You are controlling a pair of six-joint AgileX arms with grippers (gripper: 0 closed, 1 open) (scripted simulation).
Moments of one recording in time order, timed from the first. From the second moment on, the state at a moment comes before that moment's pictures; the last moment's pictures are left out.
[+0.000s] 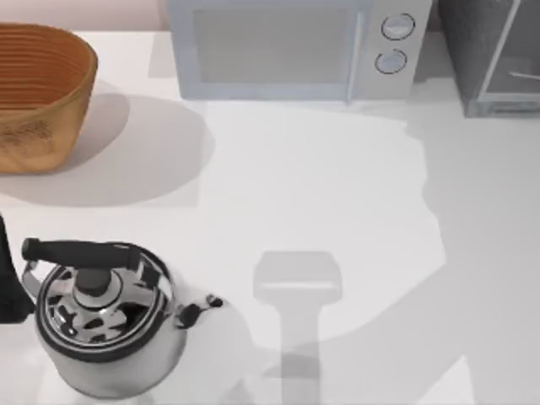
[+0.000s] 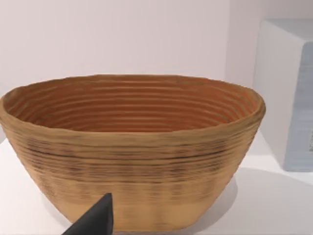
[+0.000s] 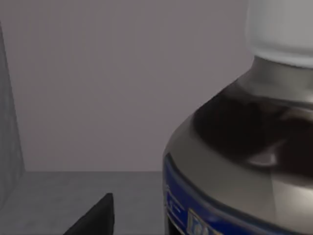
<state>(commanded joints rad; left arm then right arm) 0.00 0.00 0.00 0.00 0.00 0.00 -0.23 2.24 1.26 0.98 -0.19 0.01</state>
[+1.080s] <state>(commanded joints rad) 0.00 0.00 0.00 0.00 0.00 0.00 -0.23 2.24 1.26 0.98 -0.19 0.01</state>
